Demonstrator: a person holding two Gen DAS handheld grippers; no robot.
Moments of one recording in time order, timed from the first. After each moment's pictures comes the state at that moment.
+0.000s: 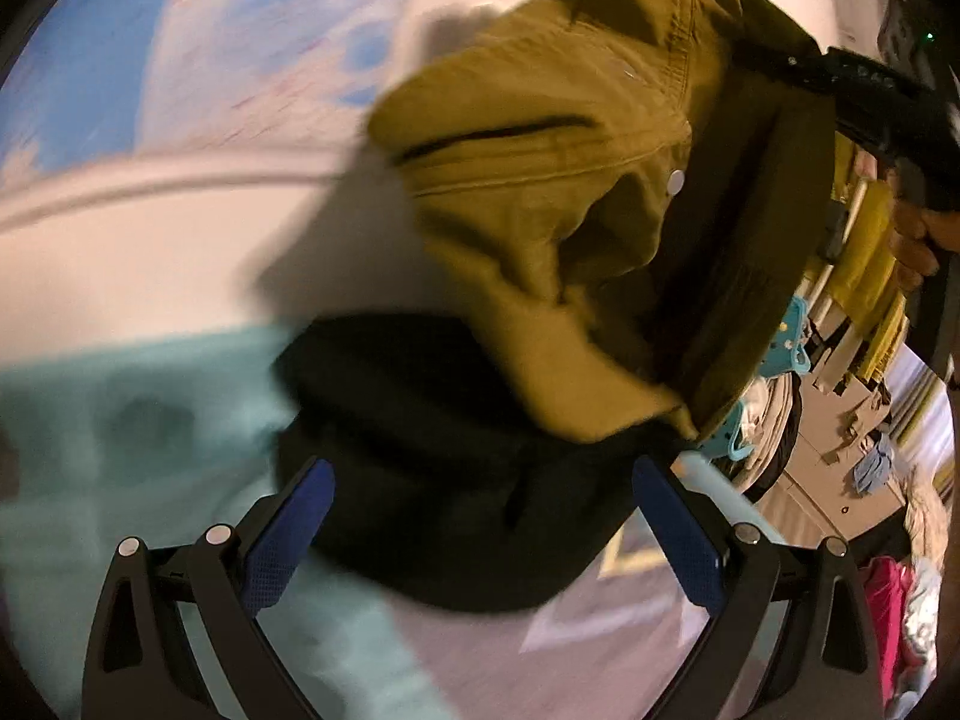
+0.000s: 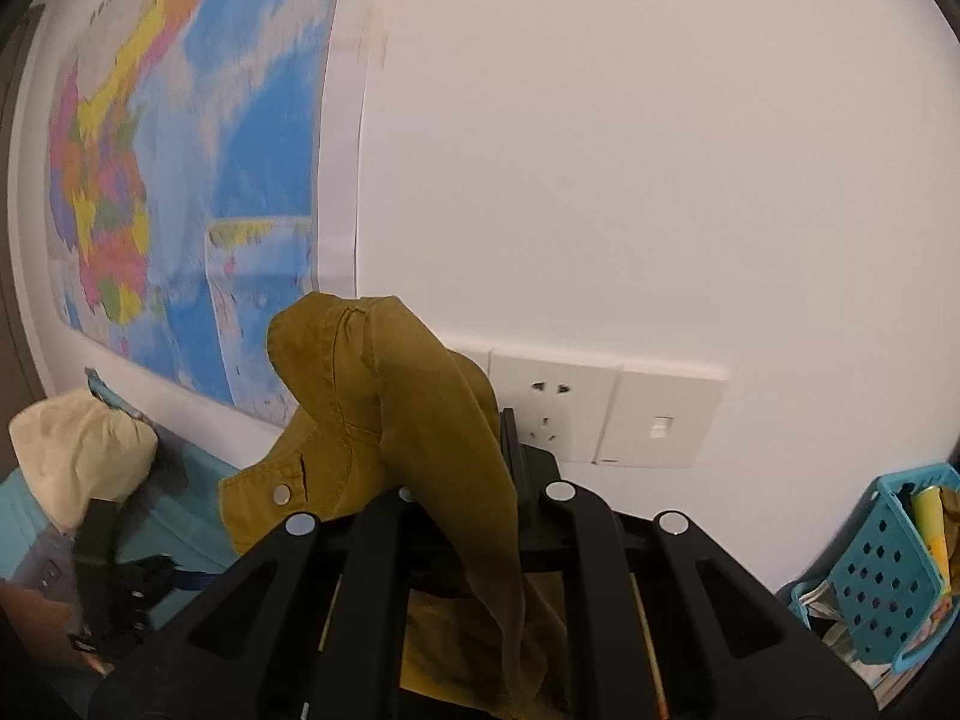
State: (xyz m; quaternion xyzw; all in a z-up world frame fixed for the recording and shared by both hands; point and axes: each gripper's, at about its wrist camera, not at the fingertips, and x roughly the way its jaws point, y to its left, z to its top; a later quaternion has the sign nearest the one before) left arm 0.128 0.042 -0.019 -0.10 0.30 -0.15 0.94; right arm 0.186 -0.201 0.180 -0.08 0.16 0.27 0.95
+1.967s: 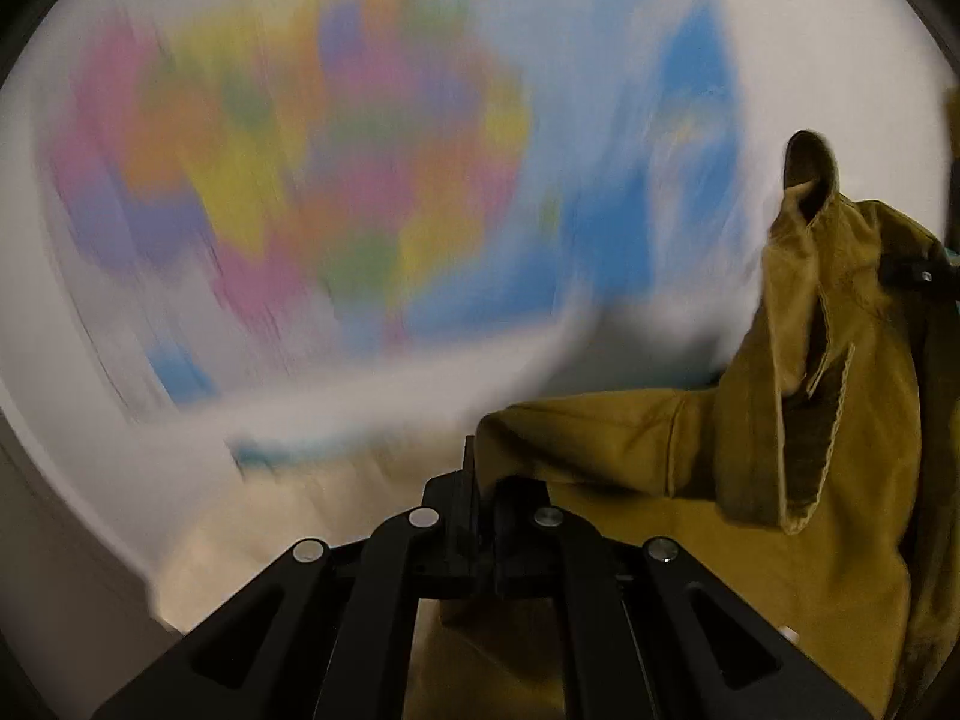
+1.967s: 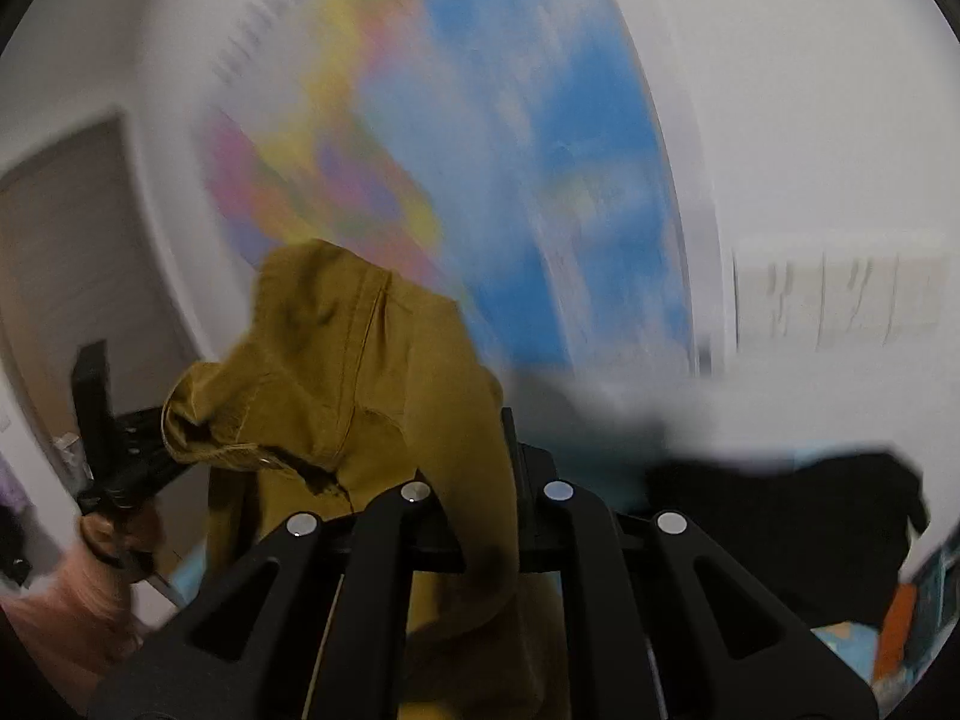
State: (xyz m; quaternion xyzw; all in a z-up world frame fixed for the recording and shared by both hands) left arm -0.032 0.236 0.088 0.04 0.33 0.18 0.93; right arm 0.100 -0.078 0.124 0.05 0.31 0.45 0.84
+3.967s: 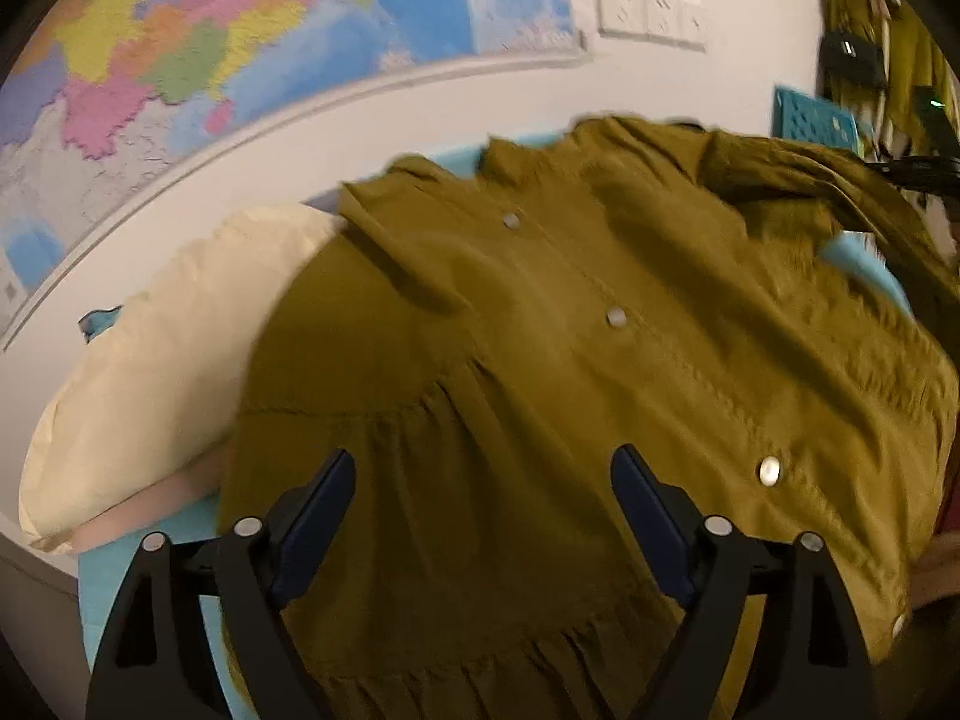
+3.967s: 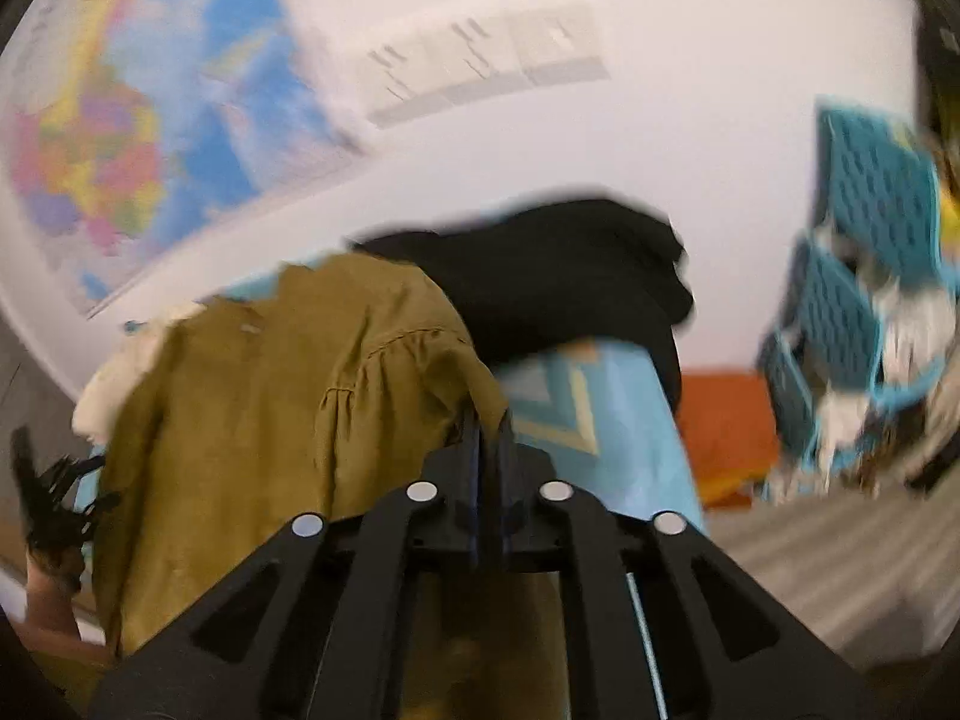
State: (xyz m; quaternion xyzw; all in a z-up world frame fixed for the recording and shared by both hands) left arm -0.150 0.198 -0.040 0.08 0.42 0.01 0.90; right arm 0.078 -0.272 0.018 0.03 0.42 0.21 0.88
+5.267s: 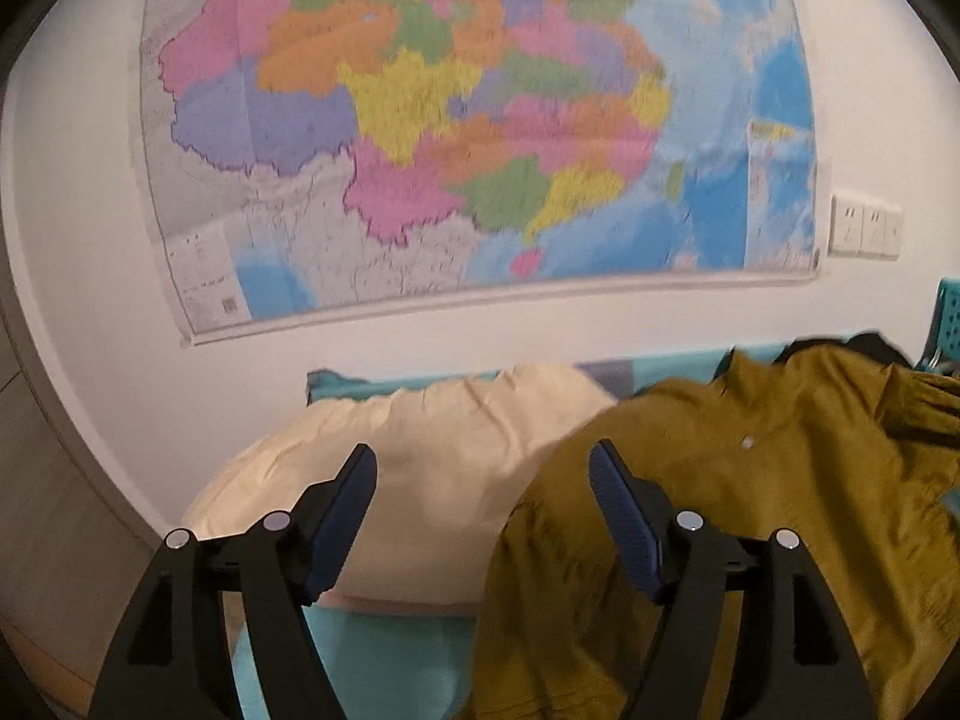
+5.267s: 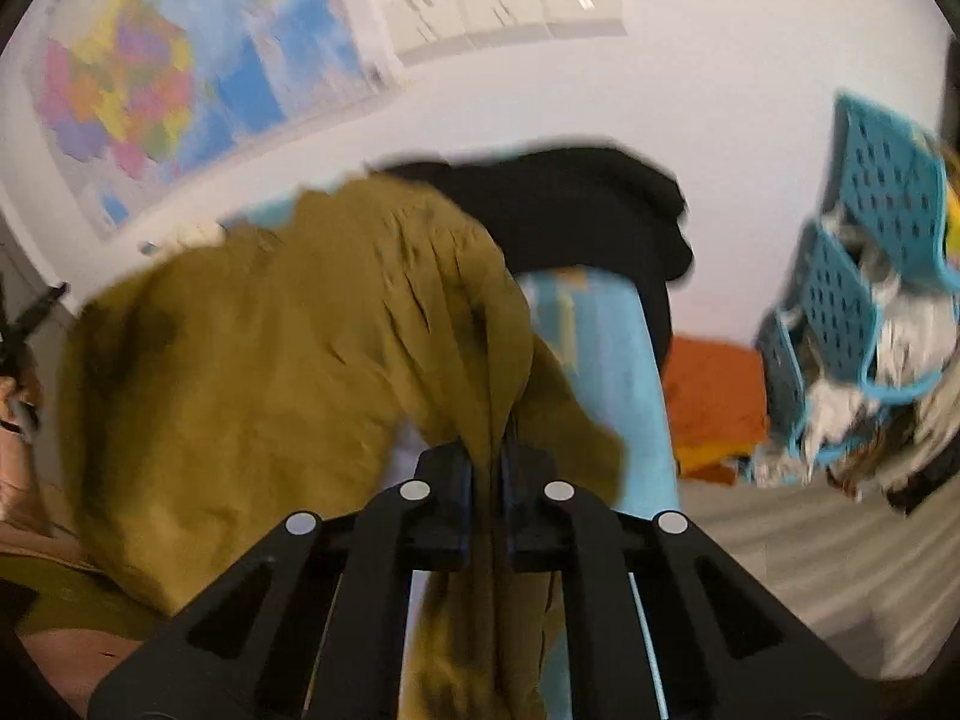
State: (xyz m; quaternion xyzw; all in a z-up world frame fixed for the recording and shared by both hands) left arm -0.156 0.311 0.088 0.01 0.26 0.22 0.94; right arm 0.015 -0.295 0.077 -0.02 0.41 0.28 0.87
